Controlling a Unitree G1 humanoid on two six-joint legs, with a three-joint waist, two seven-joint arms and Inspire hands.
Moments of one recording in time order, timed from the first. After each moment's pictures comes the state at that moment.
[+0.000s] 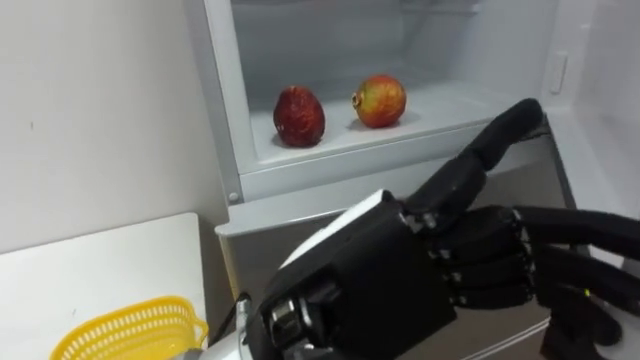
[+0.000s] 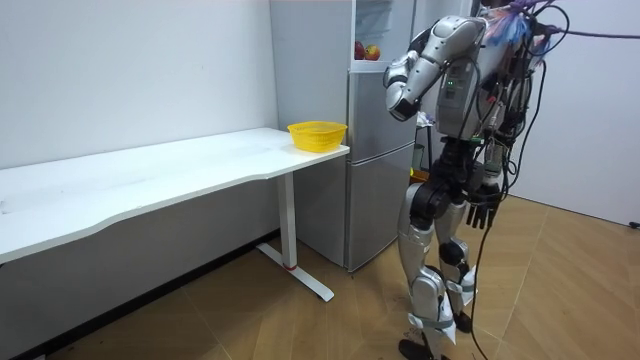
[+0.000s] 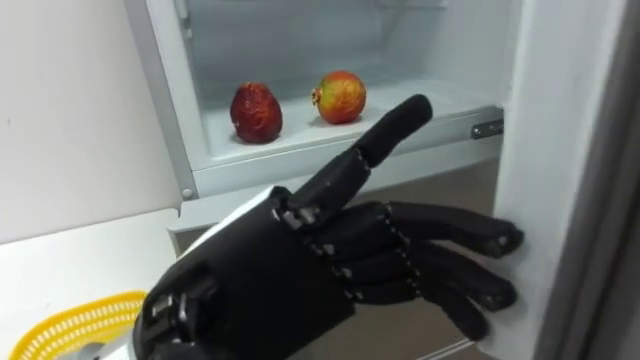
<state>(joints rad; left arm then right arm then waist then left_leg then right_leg) -0.30 0.32 -0.36 -0.47 -0.87 0.11 -0.60 0.09 -0.28 0.06 1.24 -0.40 0.15 0.18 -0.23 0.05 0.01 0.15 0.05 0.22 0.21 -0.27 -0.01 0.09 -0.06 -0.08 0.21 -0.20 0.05</state>
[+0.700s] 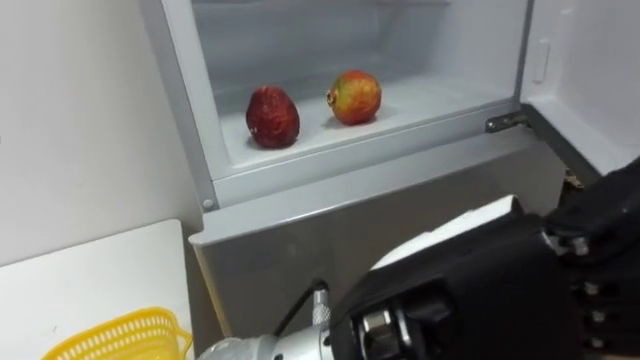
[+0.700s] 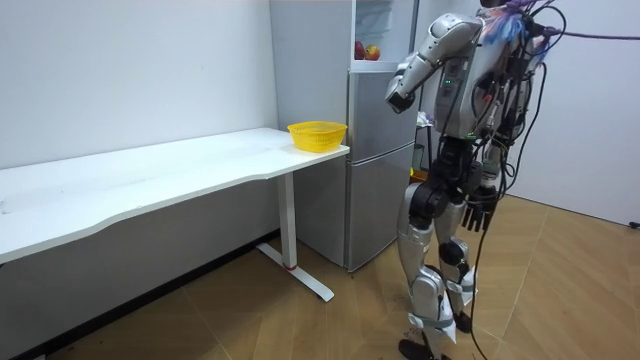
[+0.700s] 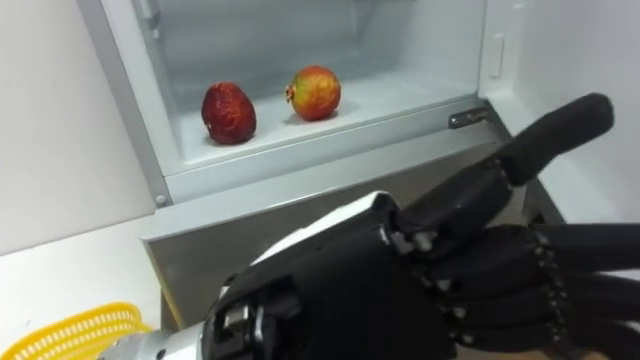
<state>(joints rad) -0.46 0.24 -0.49 -0.44 -0.88 0.13 -0.60 0.07 -0.29 0.10 1.25 -0.33 0.15 0.20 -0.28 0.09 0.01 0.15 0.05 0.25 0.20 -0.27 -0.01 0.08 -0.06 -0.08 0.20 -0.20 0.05</state>
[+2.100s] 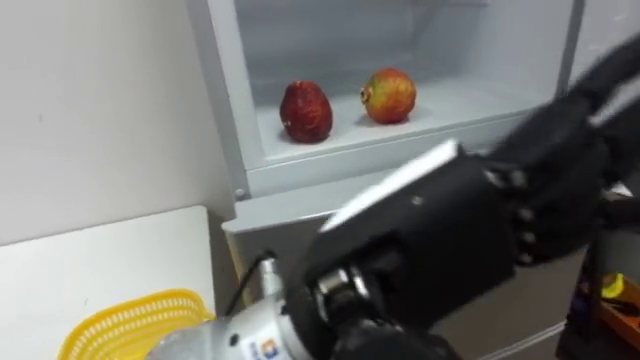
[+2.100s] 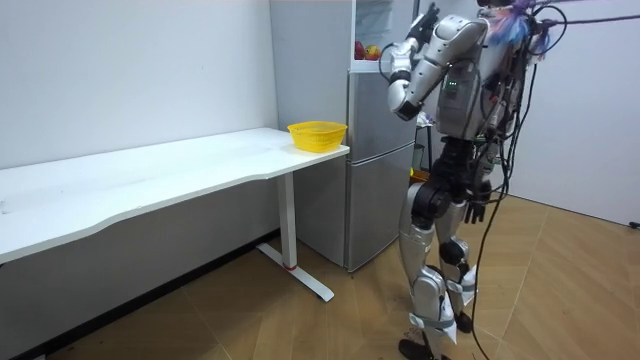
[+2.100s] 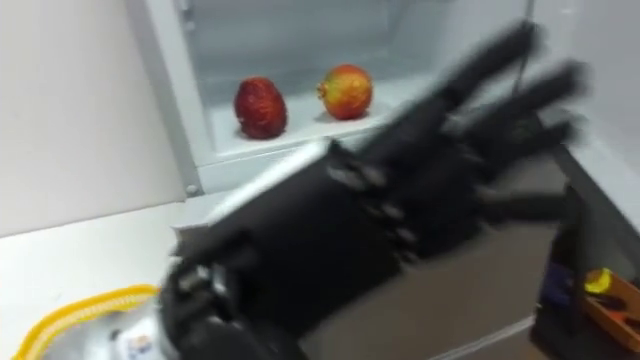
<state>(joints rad) -0.34 0.26 -0.27 -0.60 -0.62 0.09 -0.46 0.07 -0.27 0.12 1.32 -0.33 0.09 0.13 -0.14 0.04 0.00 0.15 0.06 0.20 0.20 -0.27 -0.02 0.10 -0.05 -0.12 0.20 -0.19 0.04</state>
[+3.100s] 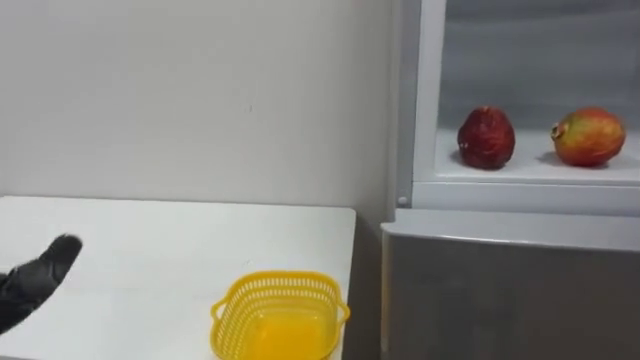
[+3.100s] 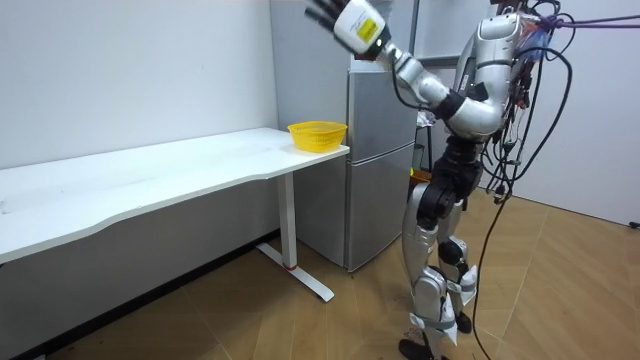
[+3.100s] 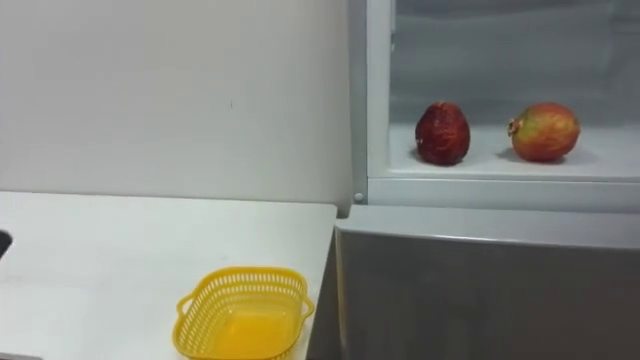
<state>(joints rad) 0.30 0.26 0.49 -0.46 -0.12 -0.08 0.19 0.15 -0.26 -0.03 1.31 -0.38 0.05 0.09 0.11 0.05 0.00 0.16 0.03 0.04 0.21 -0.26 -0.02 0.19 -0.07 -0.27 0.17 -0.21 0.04</state>
